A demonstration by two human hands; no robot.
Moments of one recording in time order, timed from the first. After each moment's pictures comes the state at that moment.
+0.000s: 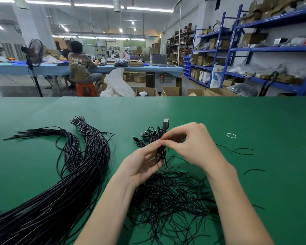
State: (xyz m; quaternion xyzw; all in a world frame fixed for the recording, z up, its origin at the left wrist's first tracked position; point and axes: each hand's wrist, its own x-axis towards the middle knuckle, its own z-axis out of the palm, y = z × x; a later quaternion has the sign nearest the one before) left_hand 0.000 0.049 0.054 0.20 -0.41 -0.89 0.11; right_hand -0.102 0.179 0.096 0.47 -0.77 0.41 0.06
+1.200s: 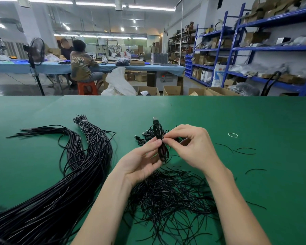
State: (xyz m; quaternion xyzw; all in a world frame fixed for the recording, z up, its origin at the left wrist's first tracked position) left_hand 0.008 0.042 0.055 0.15 -0.33 -0.93 0.08; right_hand -0.103 0.176 0.076 0.49 -0.70 0.51 0.09
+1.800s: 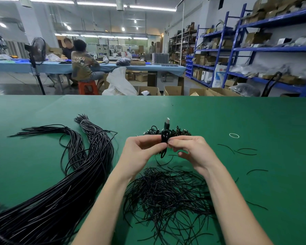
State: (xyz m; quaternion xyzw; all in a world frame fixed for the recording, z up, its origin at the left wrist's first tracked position) left_hand 0.010 0.032 0.052 0.06 -0.69 -0.66 0.30; right_hand -0.103 0.171 0.072 0.26 -0.63 0.68 -0.27
